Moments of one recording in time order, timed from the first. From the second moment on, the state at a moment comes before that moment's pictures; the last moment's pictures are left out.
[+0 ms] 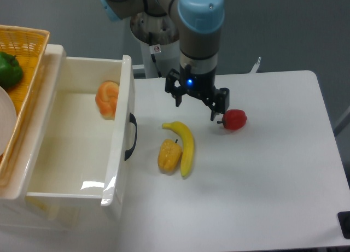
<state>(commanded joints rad) 2.51 -1.73 -1.55 -1.34 1.52 0.93</state>
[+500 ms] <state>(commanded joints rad) 2.54 -1.77 -1.57 -1.34 1.52 0.93</state>
